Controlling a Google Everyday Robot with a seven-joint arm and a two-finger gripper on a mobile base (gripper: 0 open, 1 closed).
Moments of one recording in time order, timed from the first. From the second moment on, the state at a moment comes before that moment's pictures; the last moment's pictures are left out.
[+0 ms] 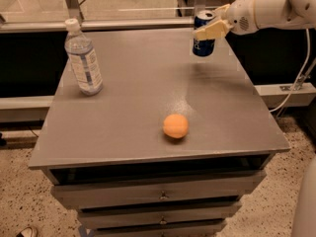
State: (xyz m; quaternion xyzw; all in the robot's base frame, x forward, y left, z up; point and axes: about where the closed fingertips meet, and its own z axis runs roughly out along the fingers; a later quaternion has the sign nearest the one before) arm 0.742 -0.162 0.963 -0.46 0.70 0.19 0.51
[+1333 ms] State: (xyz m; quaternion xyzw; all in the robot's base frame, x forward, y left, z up) arm 0.579 -0.112 0.925 -0.55 0.65 0.26 0.45
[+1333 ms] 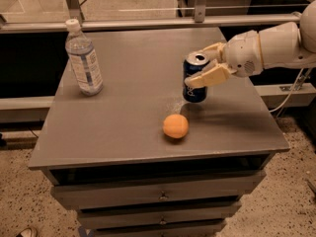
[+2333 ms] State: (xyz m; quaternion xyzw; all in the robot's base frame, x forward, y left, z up) arm 0.545 -0.092 0.896 -0.56 0.64 0.30 0.42
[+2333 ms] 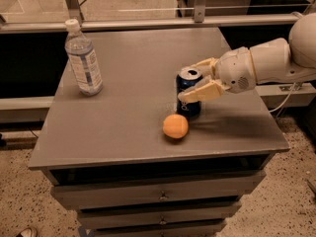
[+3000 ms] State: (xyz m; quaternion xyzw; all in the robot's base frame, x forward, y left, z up) arm 0.537 -0.095 0.891 -0.56 0.64 0.31 0.42
